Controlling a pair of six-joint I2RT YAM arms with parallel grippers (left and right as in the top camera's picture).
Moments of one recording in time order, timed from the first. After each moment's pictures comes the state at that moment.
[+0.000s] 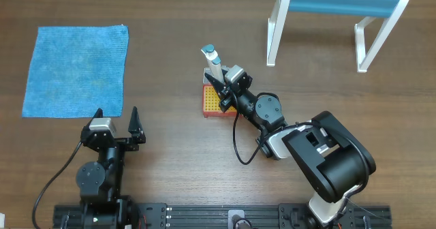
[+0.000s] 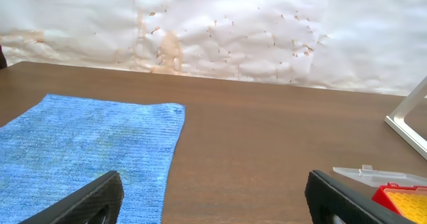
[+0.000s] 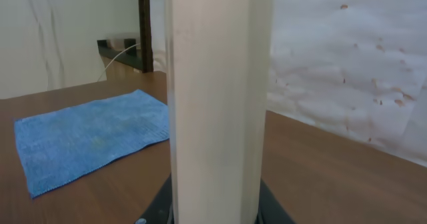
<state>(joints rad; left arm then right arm) 0.07 0.01 0.01 -0.07 0.04 -0.10 0.55 1.88 0.51 1.45 -0.25 0.01</state>
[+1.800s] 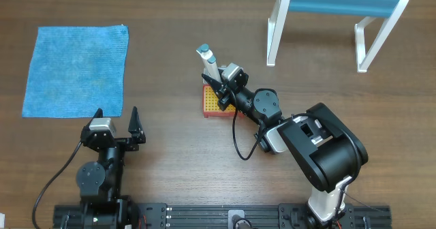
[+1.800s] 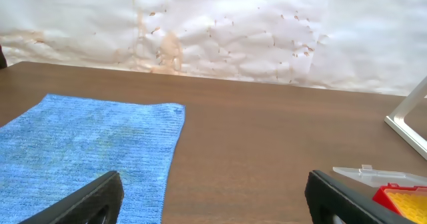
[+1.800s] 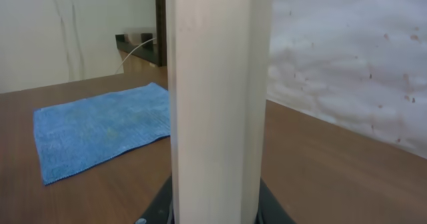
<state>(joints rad) 0.07 0.01 0.01 -0.07 0.04 -0.10 0.52 1.95 0.55 1.45 -0.35 0.01</state>
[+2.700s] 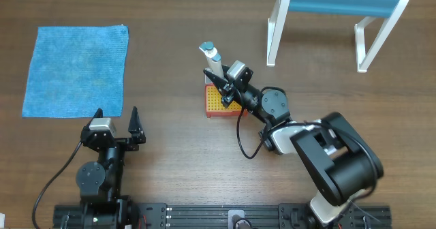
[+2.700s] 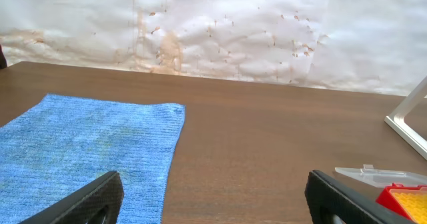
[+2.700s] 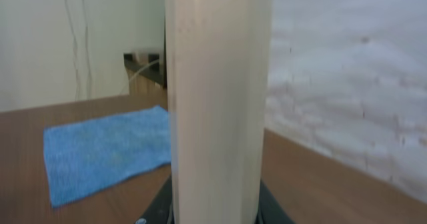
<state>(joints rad) 0.07 0.01 0.01 -0.07 0.04 -0.10 0.50 1.82 0.54 1.45 -0.41 0.01</state>
